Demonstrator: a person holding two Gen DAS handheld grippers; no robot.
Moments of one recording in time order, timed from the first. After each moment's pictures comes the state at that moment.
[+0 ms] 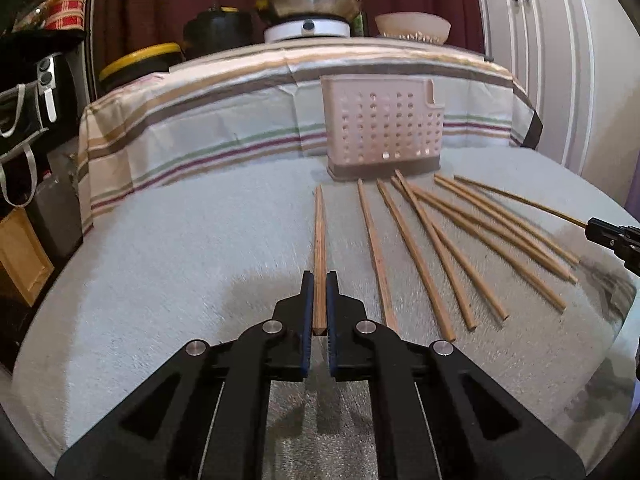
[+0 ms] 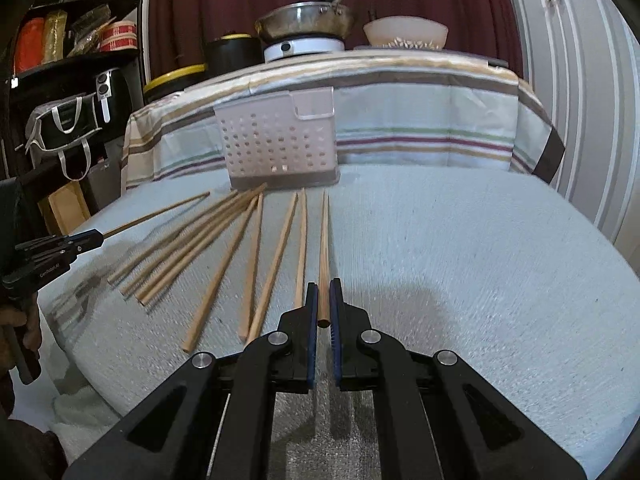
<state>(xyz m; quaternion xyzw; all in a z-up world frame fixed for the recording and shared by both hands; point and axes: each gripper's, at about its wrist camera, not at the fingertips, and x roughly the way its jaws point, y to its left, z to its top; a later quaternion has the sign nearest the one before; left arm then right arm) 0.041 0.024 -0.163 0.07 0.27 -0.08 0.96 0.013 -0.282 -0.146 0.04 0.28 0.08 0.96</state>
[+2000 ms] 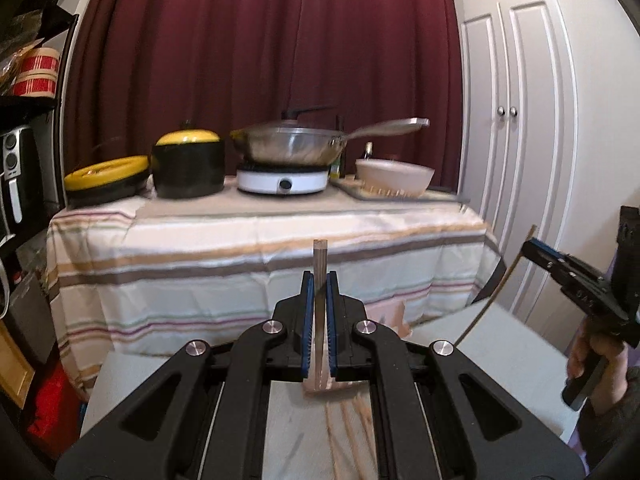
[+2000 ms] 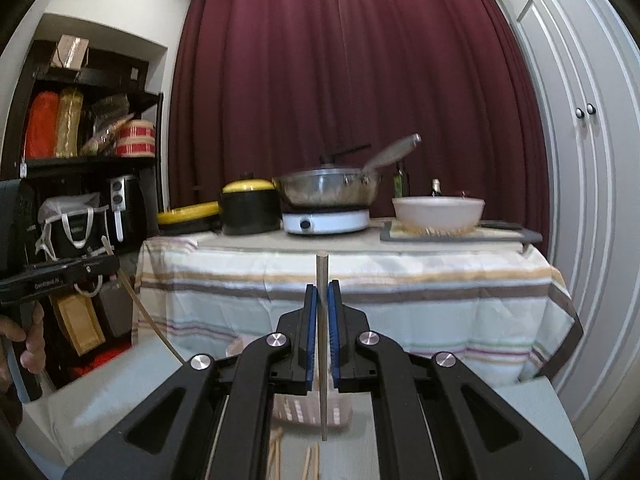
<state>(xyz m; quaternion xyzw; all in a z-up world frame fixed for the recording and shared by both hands) 0.148 0.011 0.092 0.00 0.16 -0.17 0.97 0.131 -0.277 0.075 0.04 0.09 0.12 0.99</state>
